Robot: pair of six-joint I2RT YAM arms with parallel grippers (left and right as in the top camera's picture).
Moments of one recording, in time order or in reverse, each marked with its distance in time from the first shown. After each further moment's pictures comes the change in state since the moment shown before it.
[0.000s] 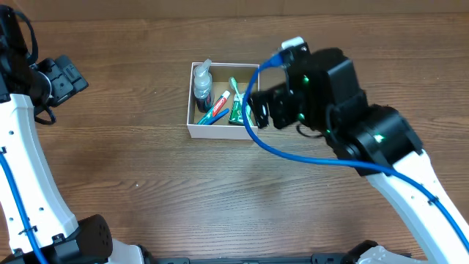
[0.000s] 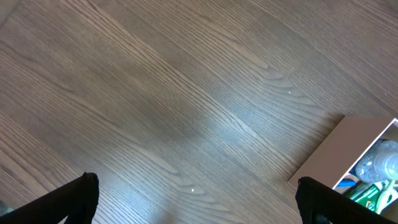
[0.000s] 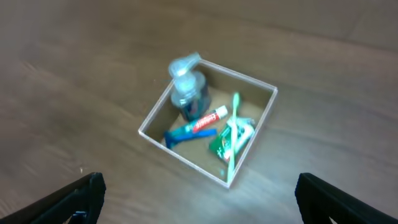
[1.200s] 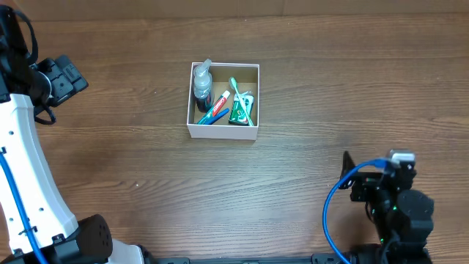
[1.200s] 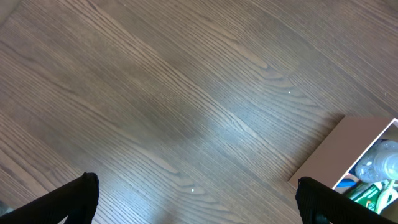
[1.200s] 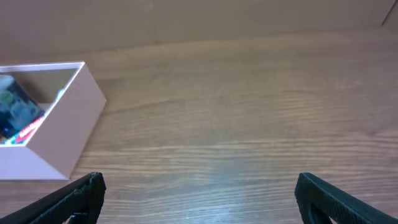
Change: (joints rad) left arm 0.000 0.000 0.000 0.000 0.000 0.000; right arm -0.579 -1.104 -1.134 0.343 0.046 -0.118
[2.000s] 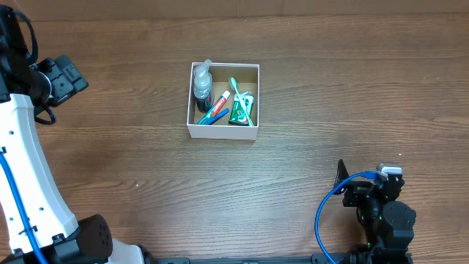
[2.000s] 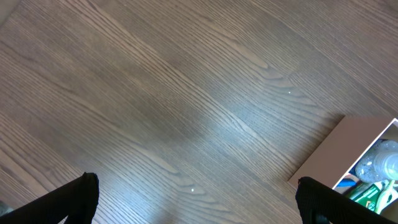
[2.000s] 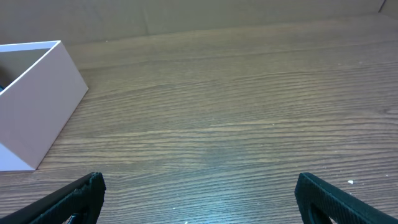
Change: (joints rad) left arm 0.000 0.000 0.000 0.000 0.000 0.000; right arm -0.023 -0.241 -0.269 0.084 0.000 0.000
